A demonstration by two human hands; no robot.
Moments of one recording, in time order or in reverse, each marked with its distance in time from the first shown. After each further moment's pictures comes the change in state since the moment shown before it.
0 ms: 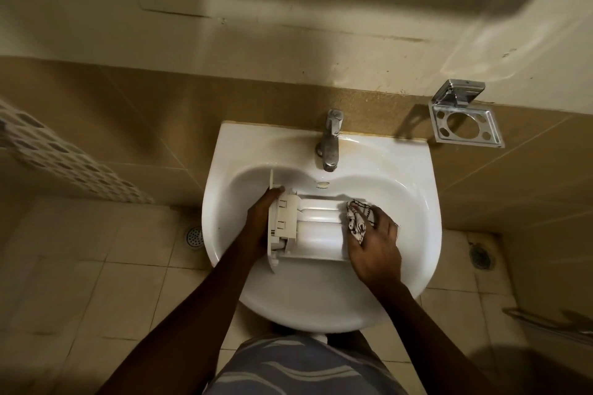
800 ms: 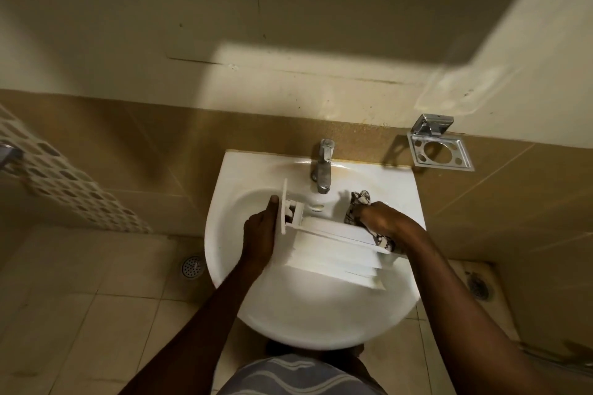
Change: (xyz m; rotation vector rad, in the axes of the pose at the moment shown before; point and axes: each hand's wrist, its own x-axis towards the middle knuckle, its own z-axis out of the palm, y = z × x) left_hand -0.054 0.016 0.026 0.365 0.241 0.505; right_hand 0.071 -0.046 -0.104 0.119 -0.519 0.317
